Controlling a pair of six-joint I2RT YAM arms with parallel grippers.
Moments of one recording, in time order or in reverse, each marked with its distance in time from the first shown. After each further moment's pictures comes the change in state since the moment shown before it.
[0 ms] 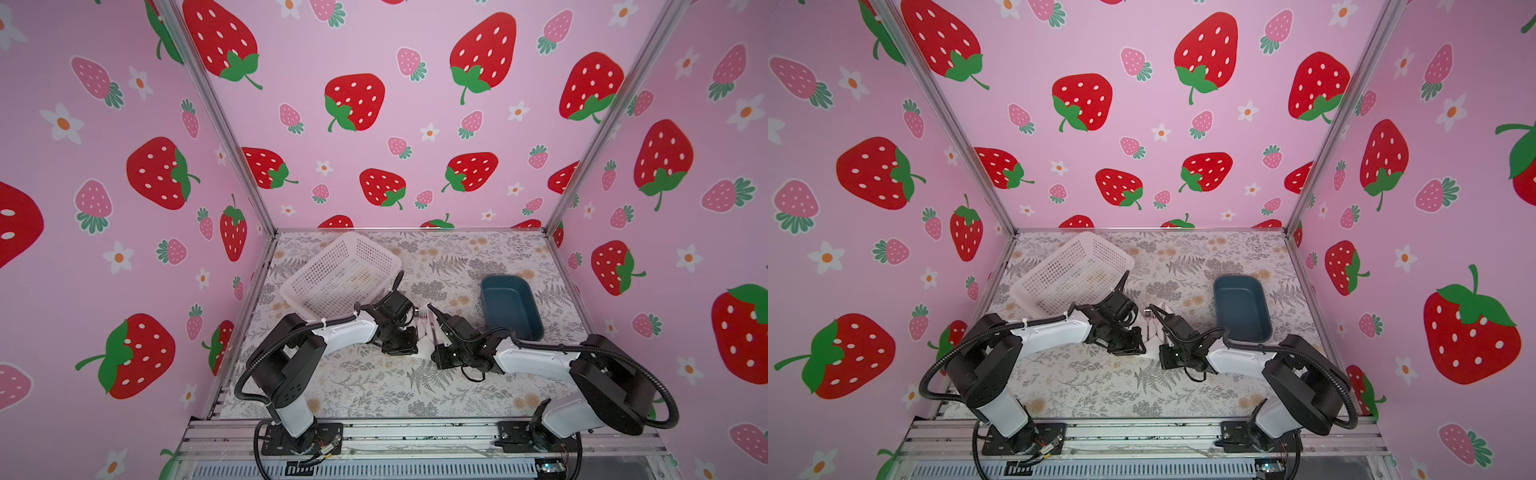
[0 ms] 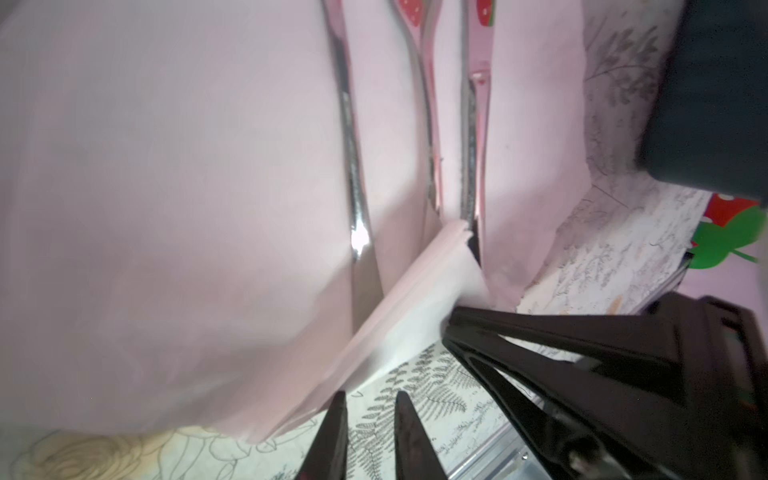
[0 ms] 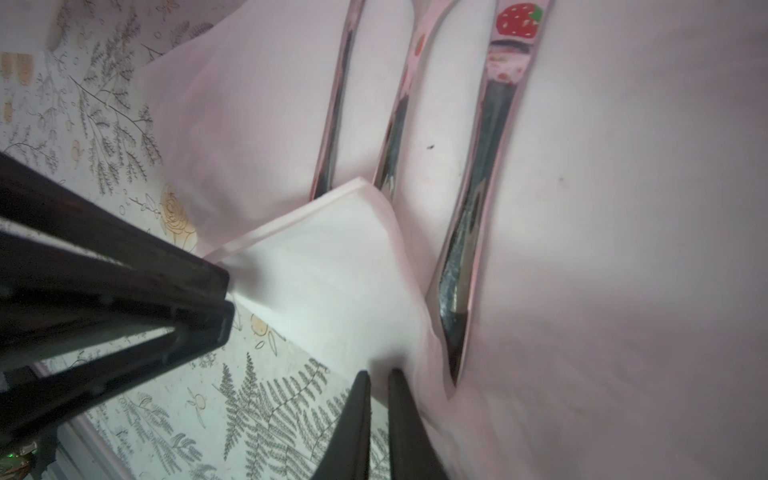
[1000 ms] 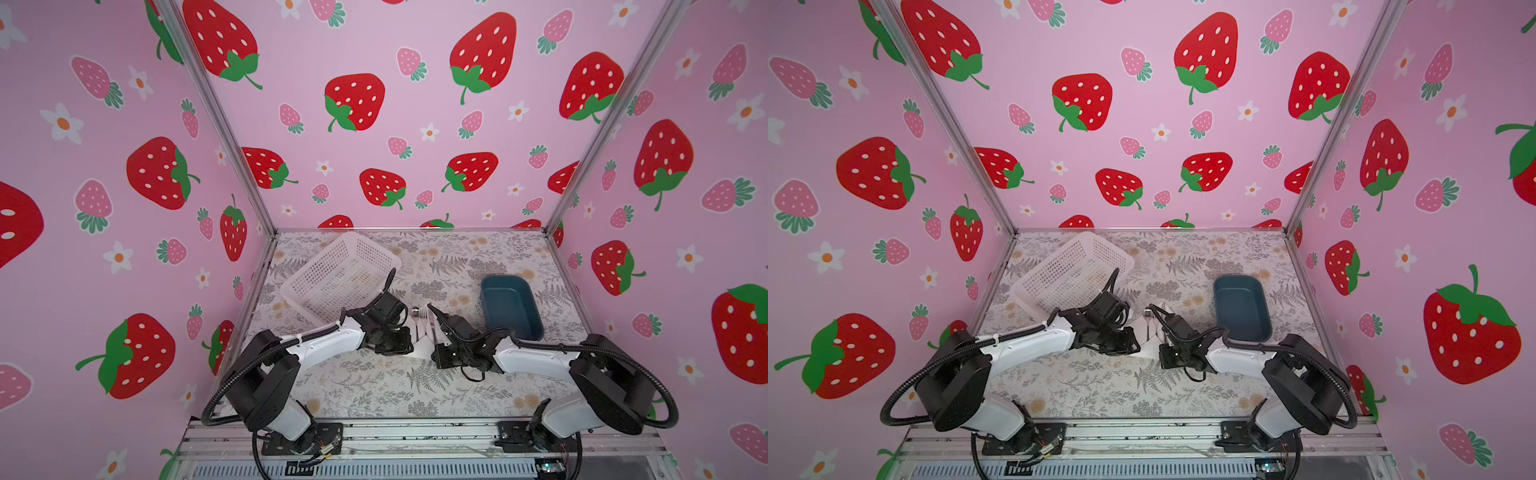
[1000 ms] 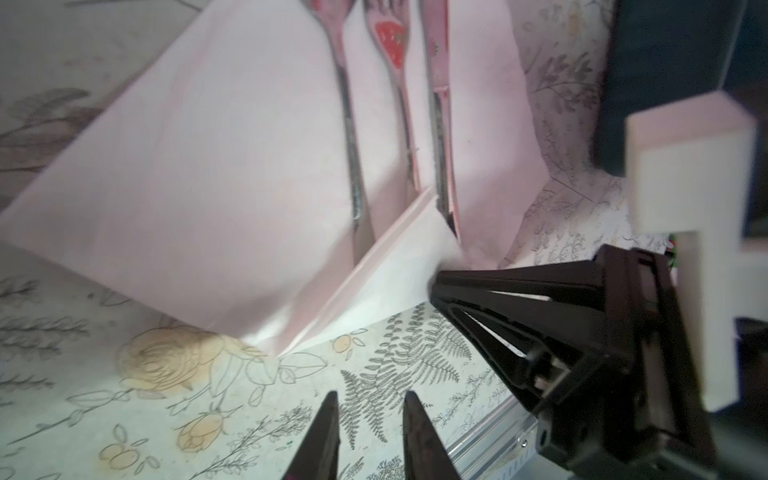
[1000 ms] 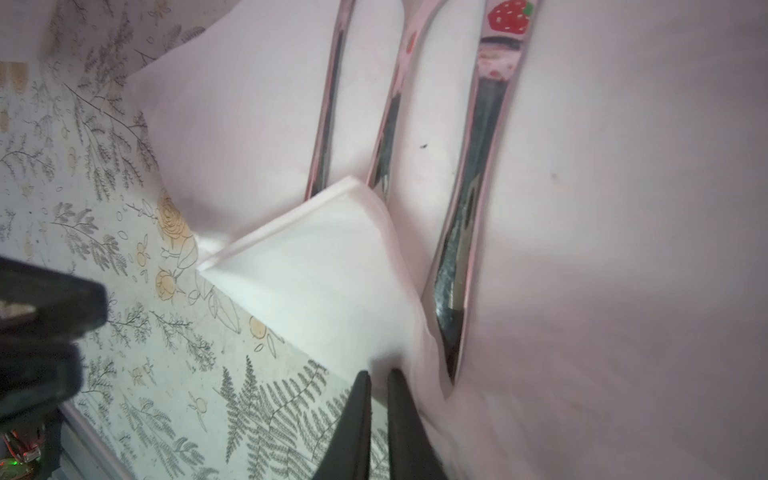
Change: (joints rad) left arm -0.017 -0.164 -0.053 -0.001 -0.023 0.003; right arm 0.000 0.002 0.008 -0.013 0.006 0.019
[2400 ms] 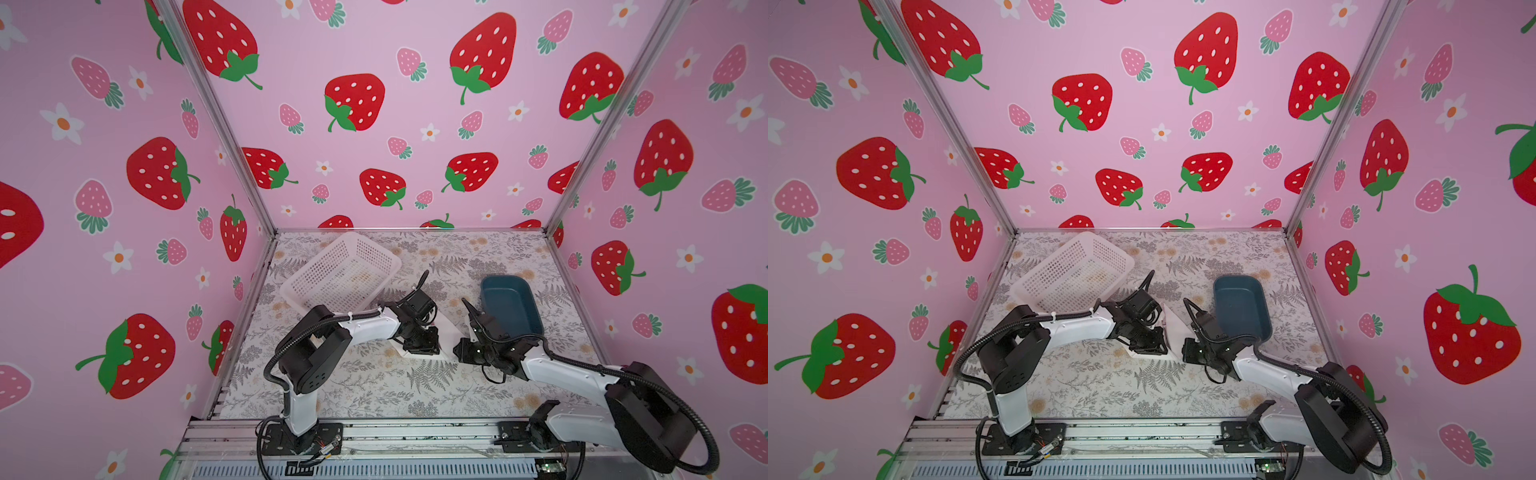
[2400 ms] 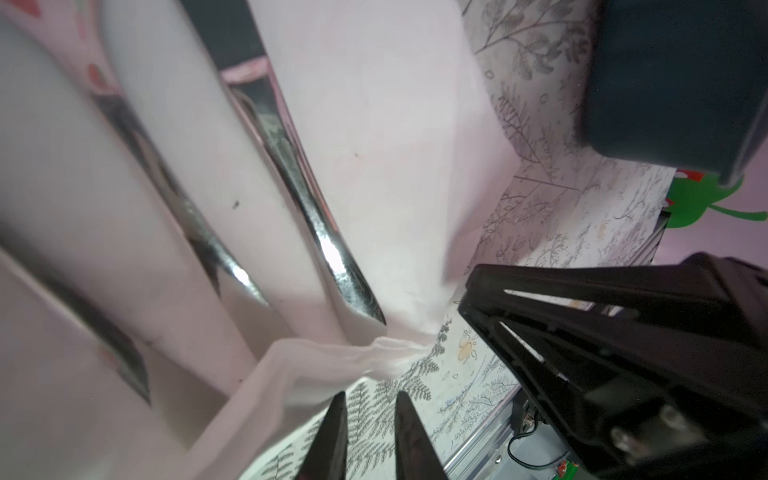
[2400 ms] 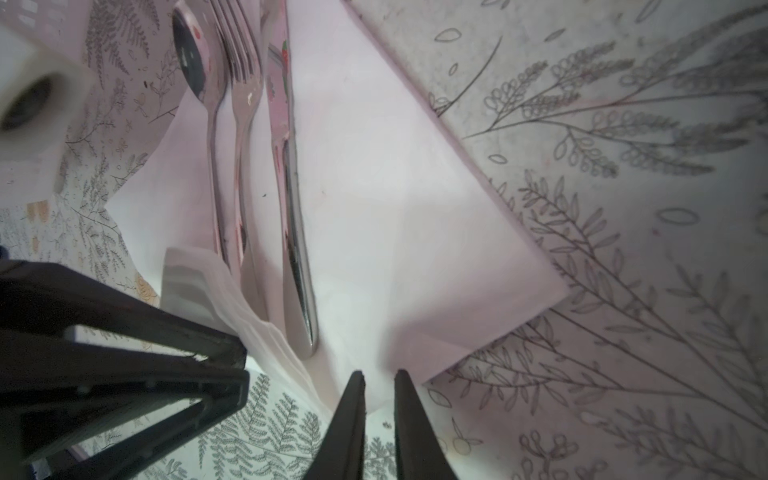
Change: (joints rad) left arm -0.087 0.344 0.243 0.031 0.097 0.003; right arm -0.203 -0.241 -0.166 -0.021 -0.008 0.067
